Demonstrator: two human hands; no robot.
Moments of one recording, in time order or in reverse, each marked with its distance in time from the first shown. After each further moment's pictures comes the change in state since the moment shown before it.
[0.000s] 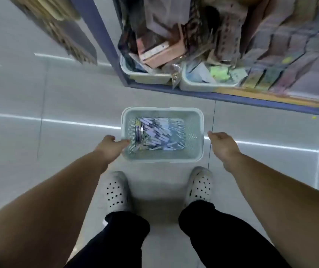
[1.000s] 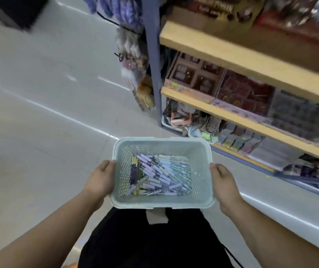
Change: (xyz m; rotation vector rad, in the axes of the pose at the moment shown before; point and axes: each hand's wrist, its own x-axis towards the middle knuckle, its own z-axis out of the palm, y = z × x) left_hand -0.520 0.033 -0.185 -0.474 0.265 0.071; right_hand -0.454 -0.141 -0.246 0.135 -0.124 -0.302
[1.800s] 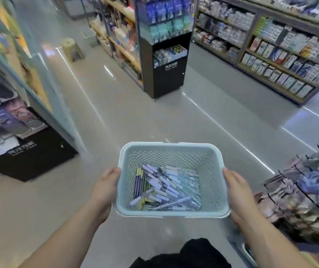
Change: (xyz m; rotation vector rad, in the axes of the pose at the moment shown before) left_hand 0.078 0.033 -0.486 -0.757 0.397 0.157; right_hand -0.128 -0.418 0.408 -0.024 -0.344 -0.459
